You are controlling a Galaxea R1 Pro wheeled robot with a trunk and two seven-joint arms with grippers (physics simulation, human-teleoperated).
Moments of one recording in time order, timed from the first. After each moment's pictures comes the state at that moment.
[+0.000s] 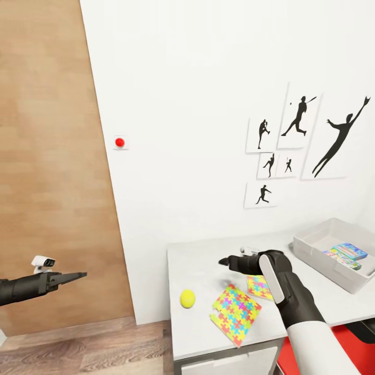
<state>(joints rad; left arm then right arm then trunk) -0.50 0.61 0.10 -0.88 0.38 0.72 -1.57 -0.62 0.00 -0.02 -1.15 -0.34 1.04 0.05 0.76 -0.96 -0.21</state>
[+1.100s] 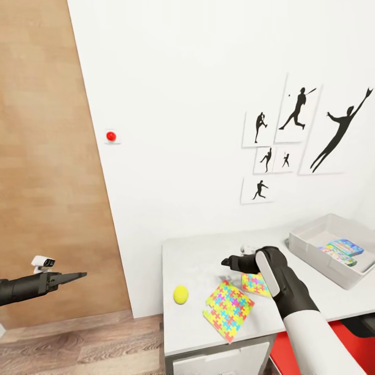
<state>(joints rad) -0.50 0.61 0.10 -0.88 0.38 0.71 -1.57 -0.67 -0.01 0.01 -1.06 -0.34 1.04 -0.03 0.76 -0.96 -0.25</state>
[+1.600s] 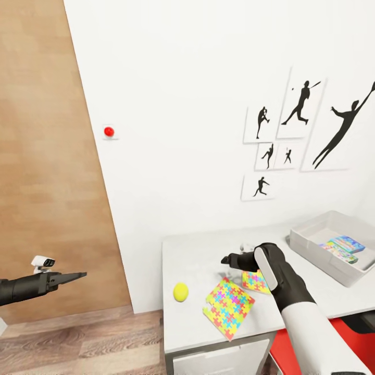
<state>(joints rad) -0.50 0.61 0.10 -0.88 0.38 0.71 -1.57 -0.72 -0.01 0.01 -0.99 -0.34 1.04 -0.03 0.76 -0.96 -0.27</state>
